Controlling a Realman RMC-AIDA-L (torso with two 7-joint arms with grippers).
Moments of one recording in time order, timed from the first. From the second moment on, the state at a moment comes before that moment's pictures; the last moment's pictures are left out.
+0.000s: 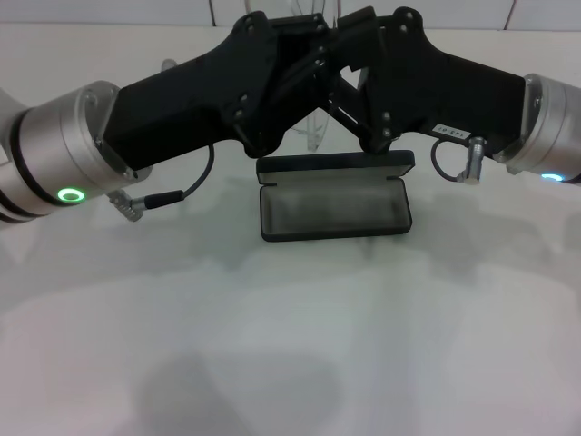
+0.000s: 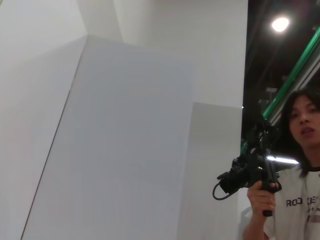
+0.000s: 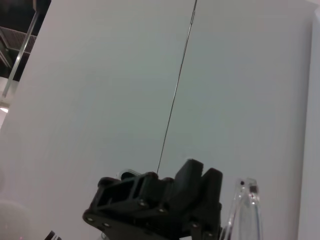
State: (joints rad) left arm -0.50 -2.09 1.30 0.65 0.98 1.79 -1.32; right arm 0.67 2.03 -1.63 -0.51 -0.73 -1.53 0.72
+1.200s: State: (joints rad) left arm -0.30 -1.97 1.03 0.76 1.02 1.96 -1.41; right arm 0.31 2.02 -1.71 -1.68 -2.01 -1.21 1.71
